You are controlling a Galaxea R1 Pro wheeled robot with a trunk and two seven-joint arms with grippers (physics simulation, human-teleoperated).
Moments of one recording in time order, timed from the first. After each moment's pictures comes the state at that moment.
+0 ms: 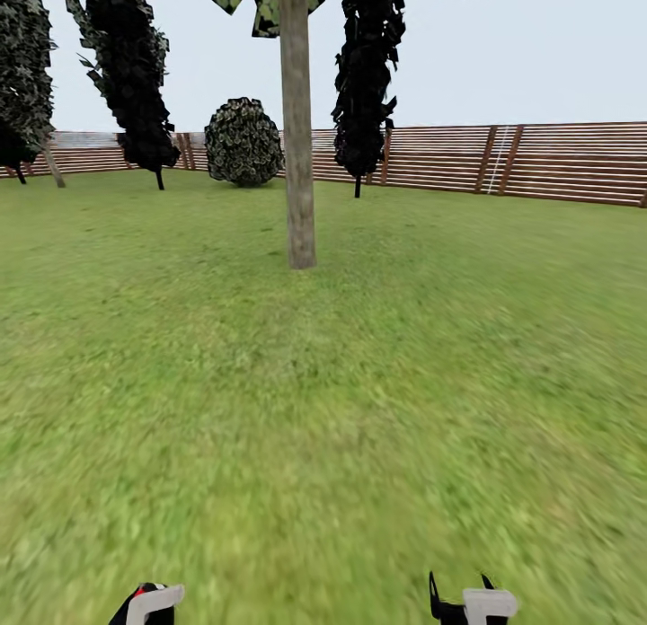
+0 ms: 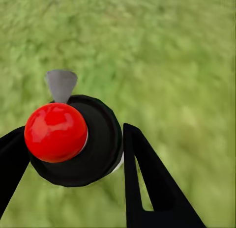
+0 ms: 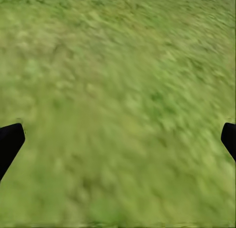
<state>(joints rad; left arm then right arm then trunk) -0.19 0.07 0.06 -0.44 0.05 -0.48 0.15 -0.13 0.02 -0.06 -0.55 0.17 -0.59 -0.19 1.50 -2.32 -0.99</state>
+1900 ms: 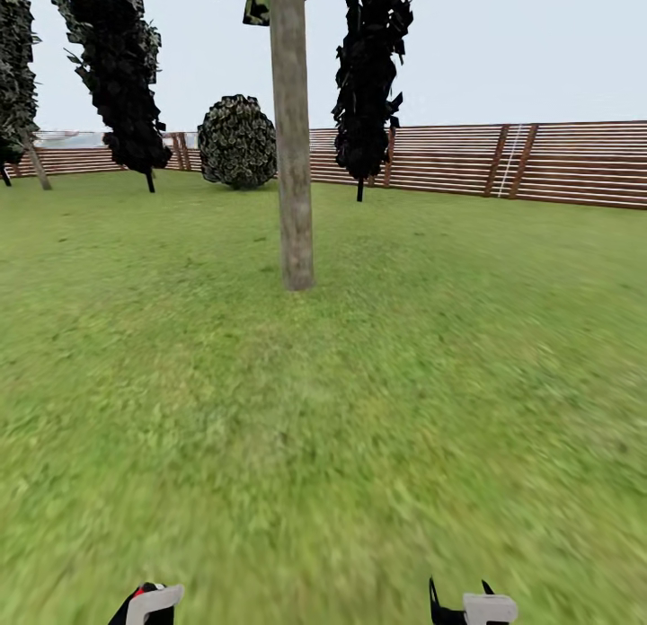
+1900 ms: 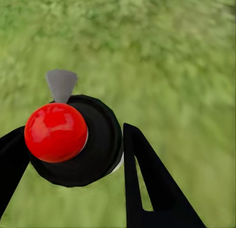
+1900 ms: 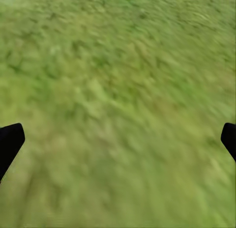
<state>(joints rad) -0.19 0.07 0.06 -0.44 0.05 -0.48 0.15 -0.13 0.02 -0.06 -0.52 0.17 -0.59 -0.19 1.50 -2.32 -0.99</state>
